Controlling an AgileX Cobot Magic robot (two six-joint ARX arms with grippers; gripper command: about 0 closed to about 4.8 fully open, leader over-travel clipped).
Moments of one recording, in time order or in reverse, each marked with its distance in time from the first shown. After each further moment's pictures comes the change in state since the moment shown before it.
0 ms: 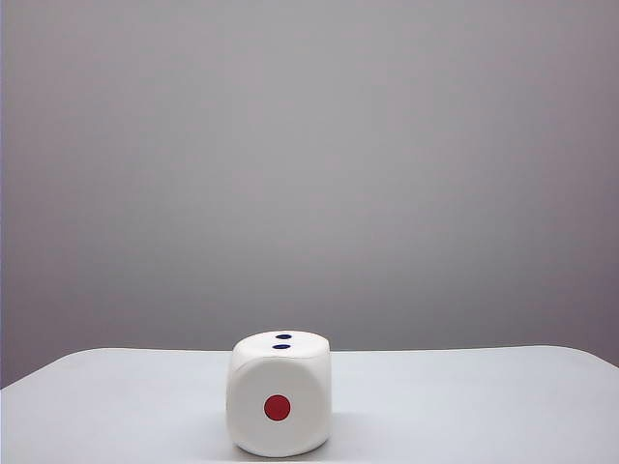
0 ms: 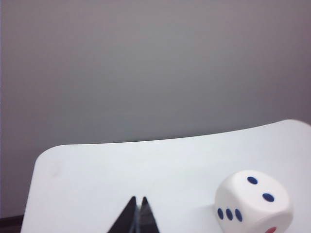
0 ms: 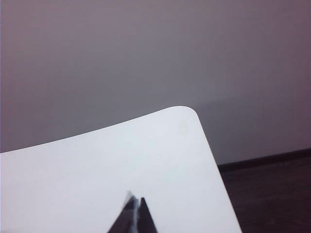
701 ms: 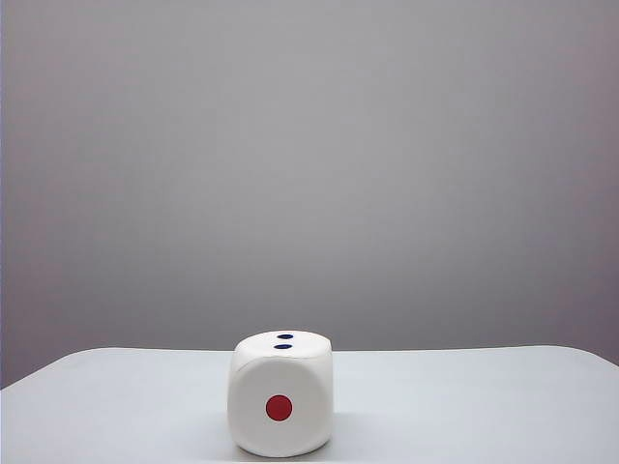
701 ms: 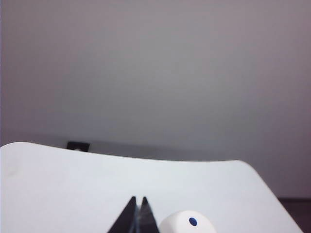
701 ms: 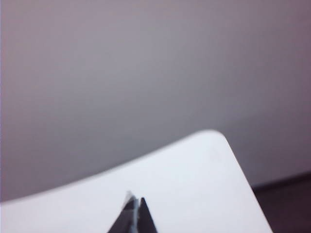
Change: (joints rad) left arm -0.001 0.200 0.276 -0.085 0.031 -0.291; right arm 0.000 0.003 0.051 0.076 -0.033 0.125
